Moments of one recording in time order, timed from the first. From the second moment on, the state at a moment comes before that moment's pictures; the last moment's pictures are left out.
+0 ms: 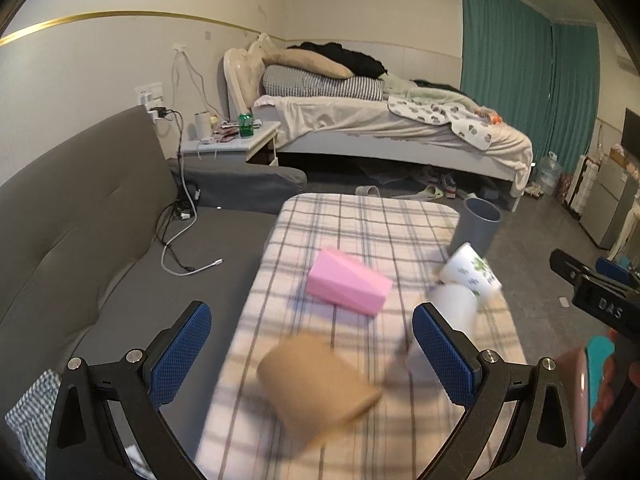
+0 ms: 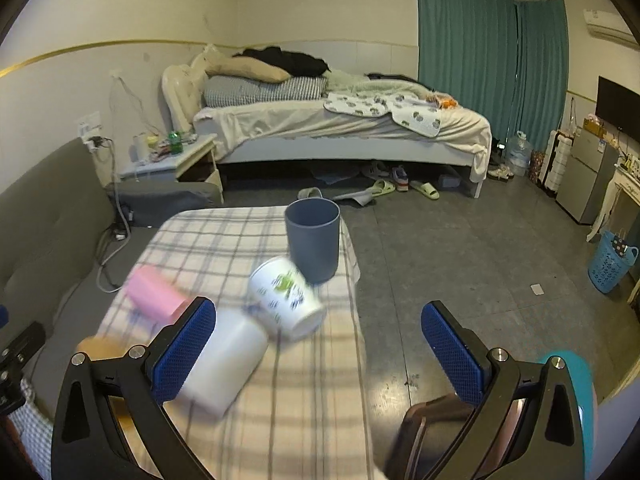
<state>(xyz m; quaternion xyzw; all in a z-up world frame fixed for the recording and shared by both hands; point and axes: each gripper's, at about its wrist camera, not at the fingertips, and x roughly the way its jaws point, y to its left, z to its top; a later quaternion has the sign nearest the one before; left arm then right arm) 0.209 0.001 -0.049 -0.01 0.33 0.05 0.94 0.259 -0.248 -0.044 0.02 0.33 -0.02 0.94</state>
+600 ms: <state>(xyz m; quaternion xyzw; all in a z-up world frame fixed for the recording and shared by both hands) 0.322 -0.004 -0.082 -0.01 0.36 0.04 0.93 0.445 -0.255 -0.125 0.02 0.40 0.00 0.92</state>
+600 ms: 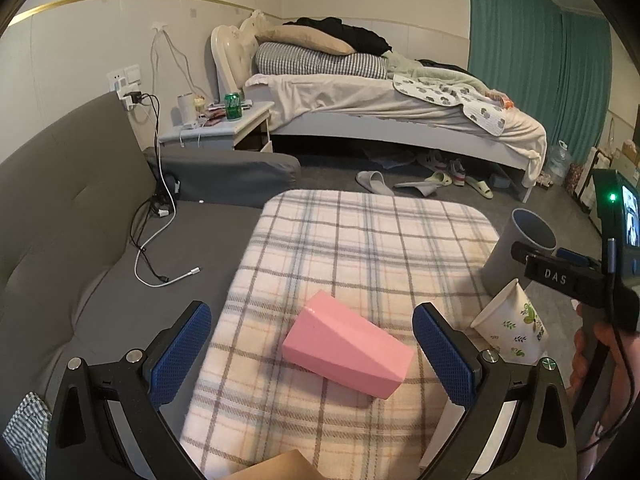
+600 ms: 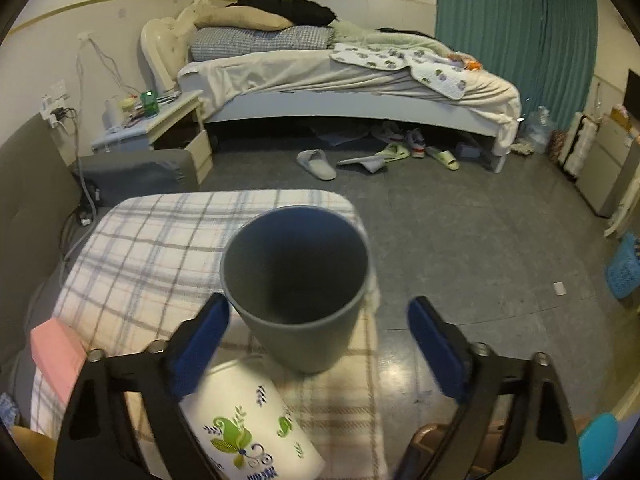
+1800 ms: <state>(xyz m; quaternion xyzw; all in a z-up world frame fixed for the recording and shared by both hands) 0.125 0.017 0.015 0.00 0.29 0.05 0.96 0.119 -0.198 -0.026 0.05 0.37 0.14 0.92</state>
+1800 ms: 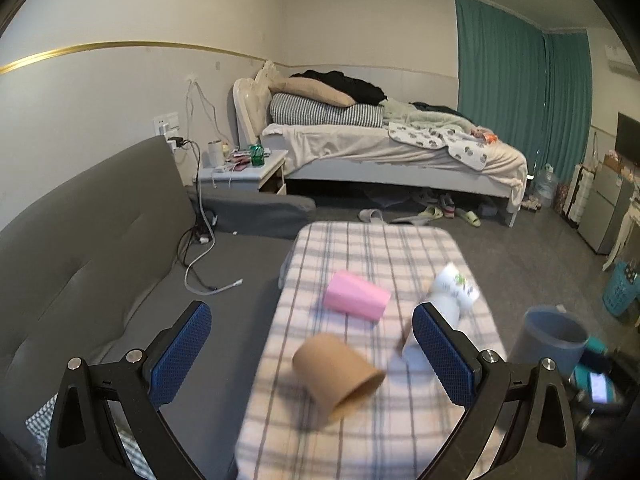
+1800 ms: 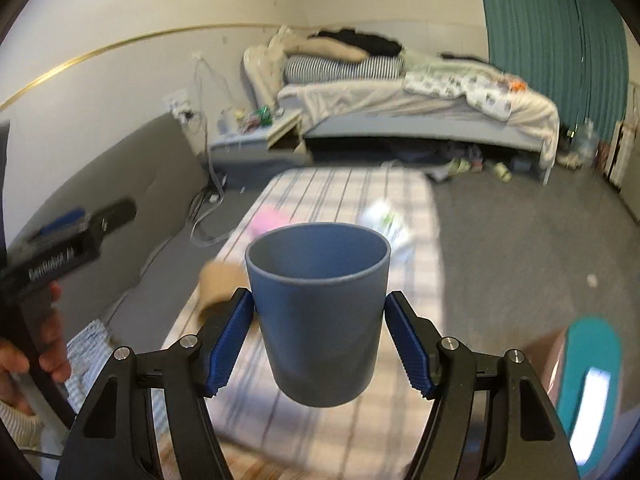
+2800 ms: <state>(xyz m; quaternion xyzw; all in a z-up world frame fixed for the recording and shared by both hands) 0.104 0.057 -0.104 -0.05 0.40 0.06 0.91 0.174 -0.161 -0.148 0.11 0.51 0.10 0.85</state>
